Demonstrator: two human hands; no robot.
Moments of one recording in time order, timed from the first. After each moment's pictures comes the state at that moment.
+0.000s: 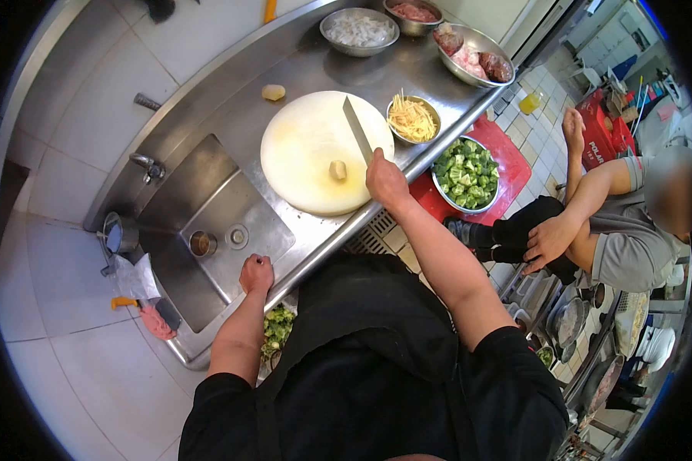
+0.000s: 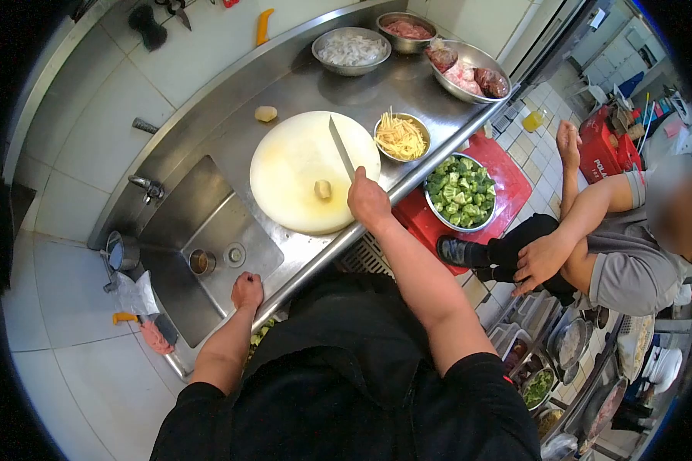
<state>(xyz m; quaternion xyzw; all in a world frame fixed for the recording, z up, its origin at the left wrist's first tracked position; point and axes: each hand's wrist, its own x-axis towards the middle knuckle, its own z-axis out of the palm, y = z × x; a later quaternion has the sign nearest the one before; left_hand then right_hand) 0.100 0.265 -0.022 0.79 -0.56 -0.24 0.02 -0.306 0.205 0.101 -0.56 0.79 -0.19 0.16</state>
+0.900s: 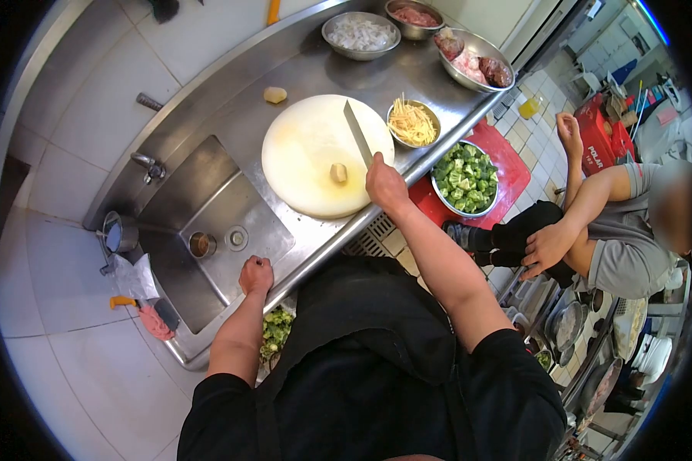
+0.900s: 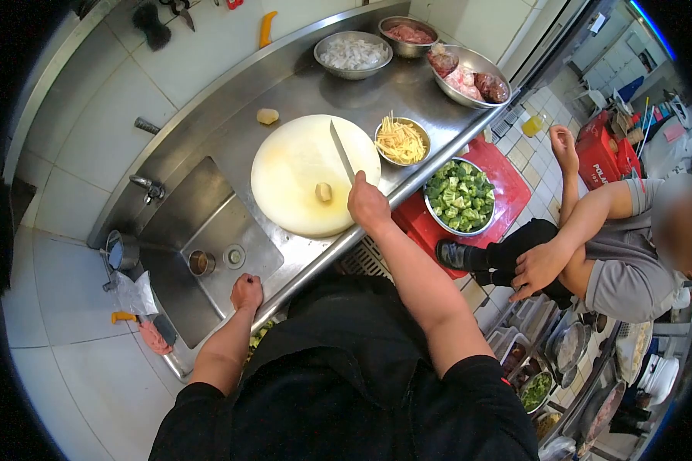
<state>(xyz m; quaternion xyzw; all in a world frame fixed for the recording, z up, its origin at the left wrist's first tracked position) 0.096 0.264 -0.016 0.80 -0.55 -0.24 0.01 -0.305 0.208 0.102 -0.56 0.79 -0.20 0.16</state>
